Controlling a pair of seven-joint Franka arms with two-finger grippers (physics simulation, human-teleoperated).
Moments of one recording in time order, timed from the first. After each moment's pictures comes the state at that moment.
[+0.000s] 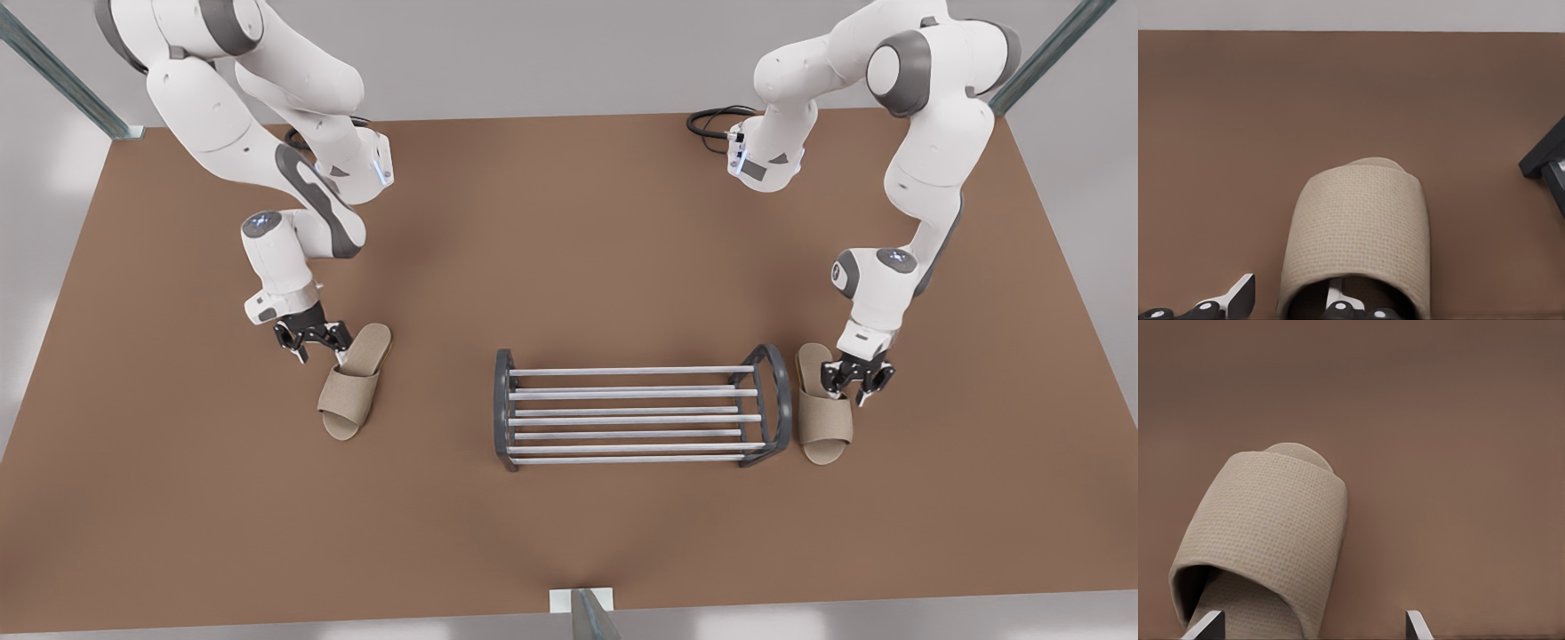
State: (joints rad) left arm 0.29 0.57 -0.13 -2.33 0.20 3.50 0.00; right arm -0.29 0.30 0.28 -2.71 0.02 3.50 0.09
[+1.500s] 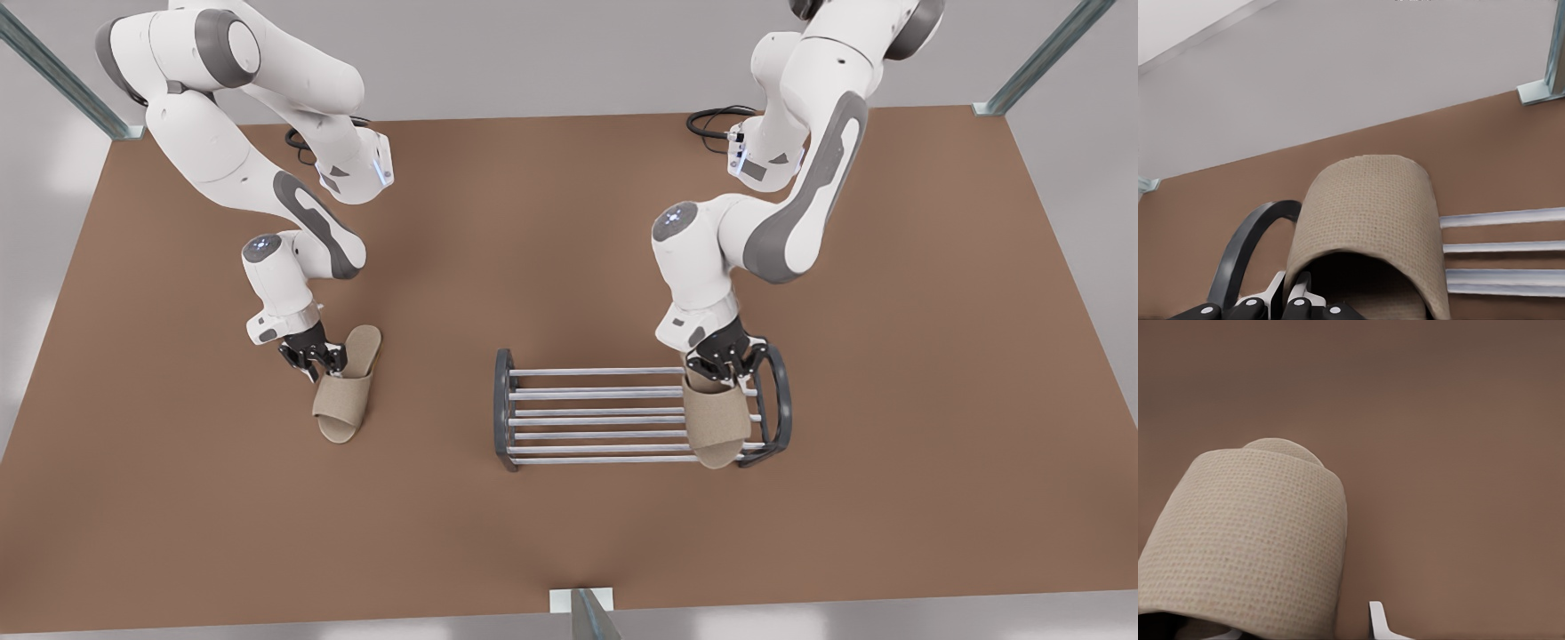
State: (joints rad) left arm -0.31 0.33 -0.26 -1.76 0.90 2.13 -0.97; right arm -0.27 0.43 0.25 -2.59 0.02 3.50 0.10
